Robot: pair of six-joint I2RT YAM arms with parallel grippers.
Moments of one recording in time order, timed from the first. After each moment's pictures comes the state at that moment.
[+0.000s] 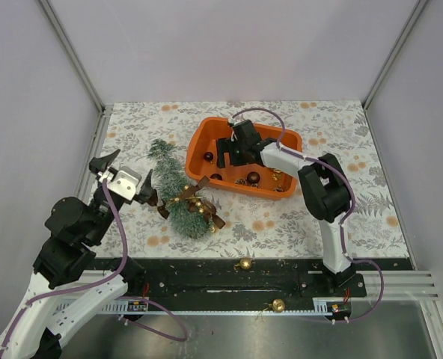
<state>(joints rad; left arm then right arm) -0.62 0.46 0.97 -0.41 -0.21 0.52 0.58 2.09 1.53 -0.25 -0.09 0.36</state>
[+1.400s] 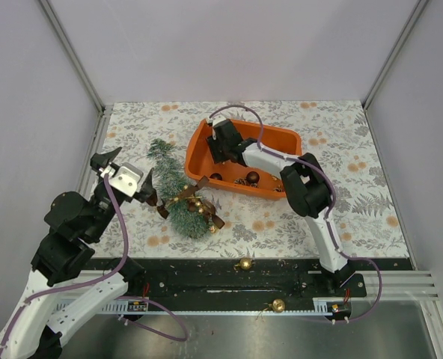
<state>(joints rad) -0.61 0.51 1.02 -0.46 -0.18 0.52 0.67 2.31 1.78 -0.18 0.09 0.14</state>
